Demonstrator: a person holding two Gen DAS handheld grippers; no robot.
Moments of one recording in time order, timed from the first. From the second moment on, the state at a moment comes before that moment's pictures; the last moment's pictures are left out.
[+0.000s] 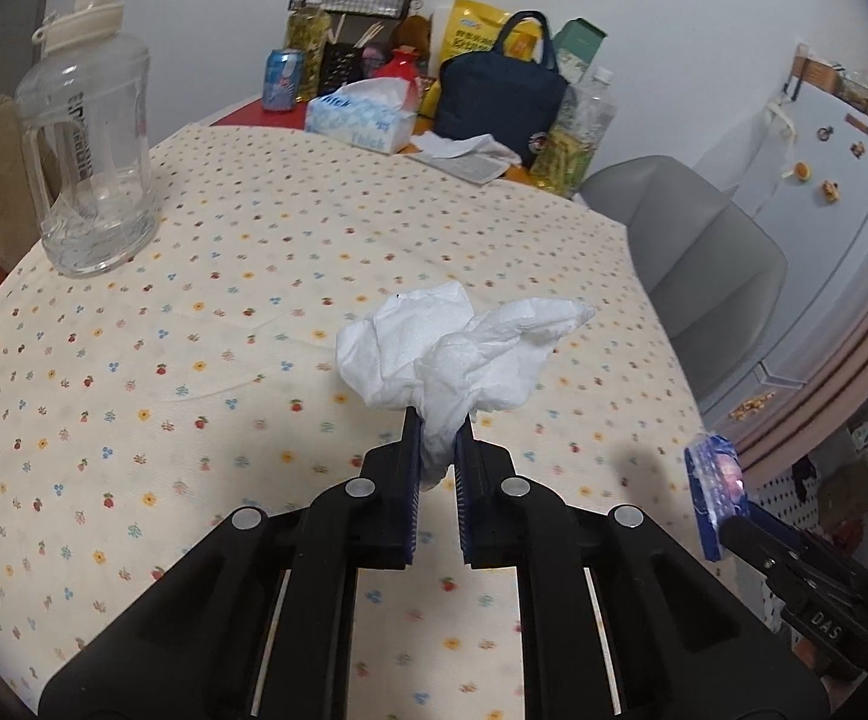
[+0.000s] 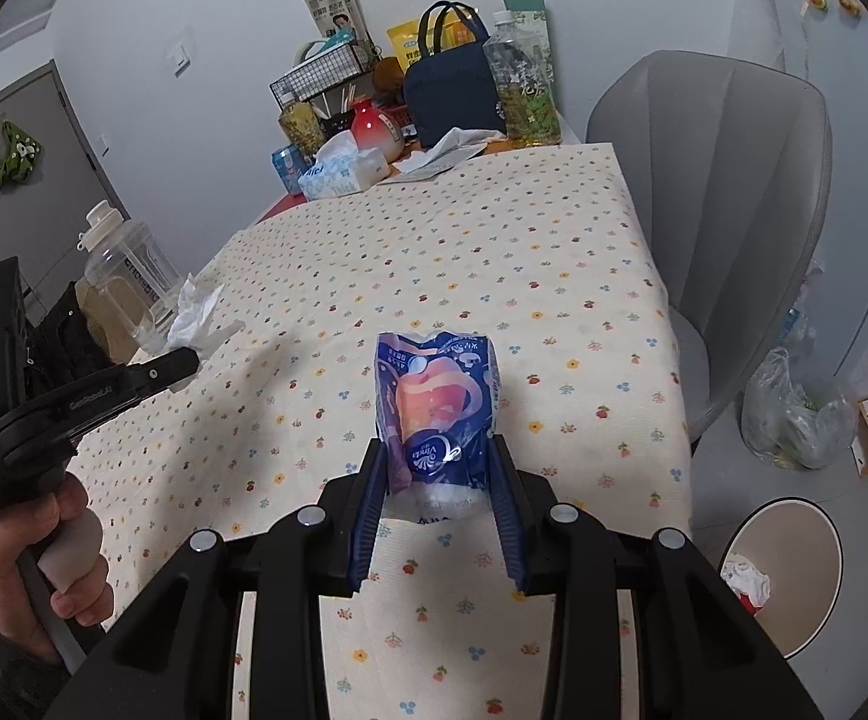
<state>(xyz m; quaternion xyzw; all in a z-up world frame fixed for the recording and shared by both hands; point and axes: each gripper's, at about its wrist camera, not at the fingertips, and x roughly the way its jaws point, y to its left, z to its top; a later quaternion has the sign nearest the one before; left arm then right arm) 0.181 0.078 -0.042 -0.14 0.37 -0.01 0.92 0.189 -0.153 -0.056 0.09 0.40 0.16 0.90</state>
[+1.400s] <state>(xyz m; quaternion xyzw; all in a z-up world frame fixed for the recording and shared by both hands) 0.205 -0.176 -0.056 -0.04 0.41 -0.21 0.89 0.138 -0.387 -0.078 0.17 0.38 -0.04 0.91</state>
